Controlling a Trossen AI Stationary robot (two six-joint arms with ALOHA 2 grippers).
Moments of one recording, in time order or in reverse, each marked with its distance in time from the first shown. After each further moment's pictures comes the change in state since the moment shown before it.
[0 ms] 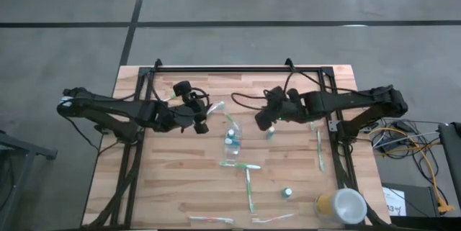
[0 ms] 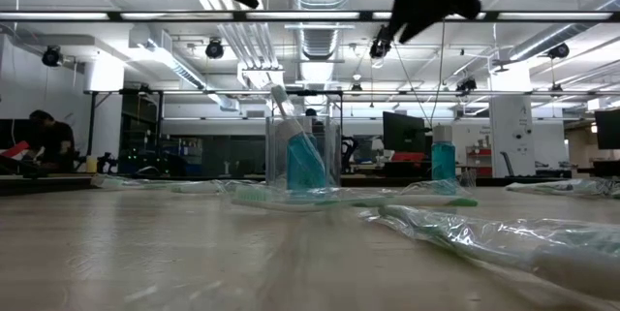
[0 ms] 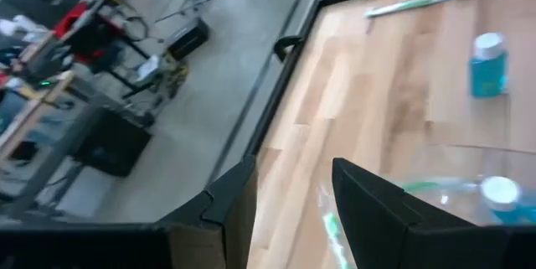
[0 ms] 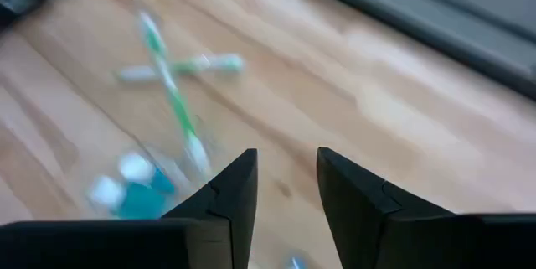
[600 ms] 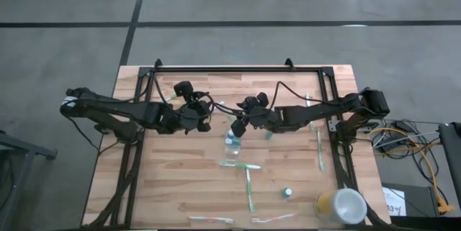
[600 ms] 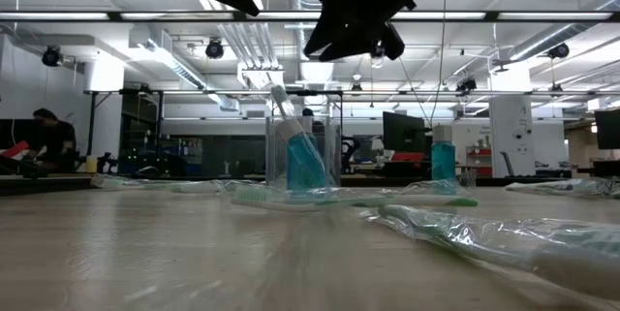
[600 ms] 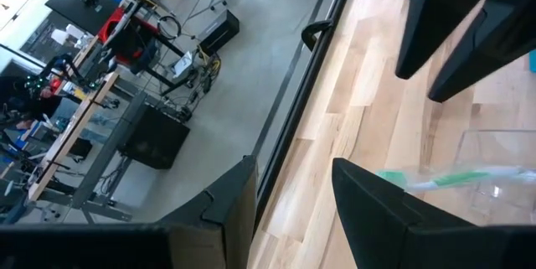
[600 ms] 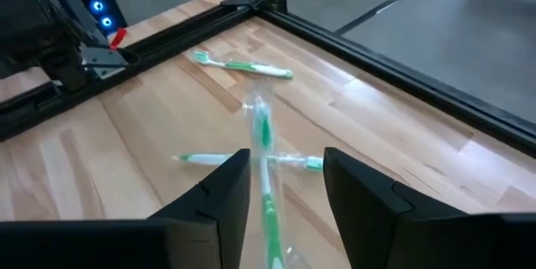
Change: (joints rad) left arm -0.004 0.046 0.000 0.008 -0.114 0.054; right arm -0.016 0.207 -0.182 0.869 0.080 -0.395
